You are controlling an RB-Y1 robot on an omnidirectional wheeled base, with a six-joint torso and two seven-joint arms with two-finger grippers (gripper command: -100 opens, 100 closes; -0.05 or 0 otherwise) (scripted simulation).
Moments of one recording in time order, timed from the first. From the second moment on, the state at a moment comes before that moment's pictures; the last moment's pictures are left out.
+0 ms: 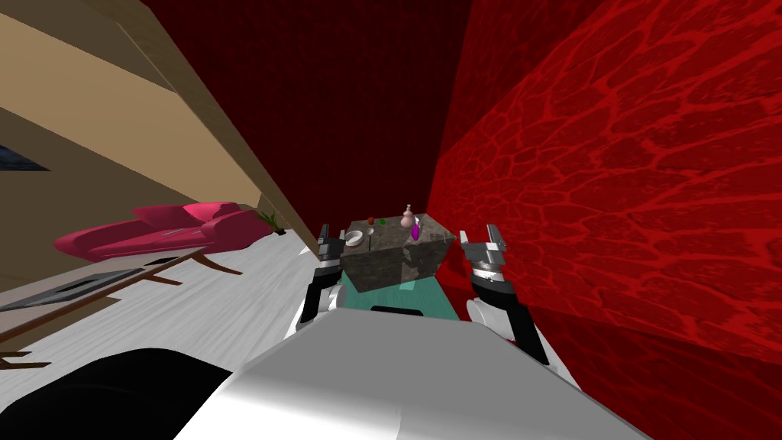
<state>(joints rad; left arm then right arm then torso) 0.46 0.00 0.05 -2.21 0.12 -0.44 0.15 0.48 -0.18 -0.05 -2.26 -0.18 -0.47 -0.20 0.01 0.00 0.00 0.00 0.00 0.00</state>
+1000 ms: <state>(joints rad) 0.46 0.00 0.05 -2.21 0.12 -0.44 0.15 0.42 -0.30 -0.16 -2.15 -0.34 -0.25 -0.40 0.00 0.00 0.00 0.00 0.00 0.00</state>
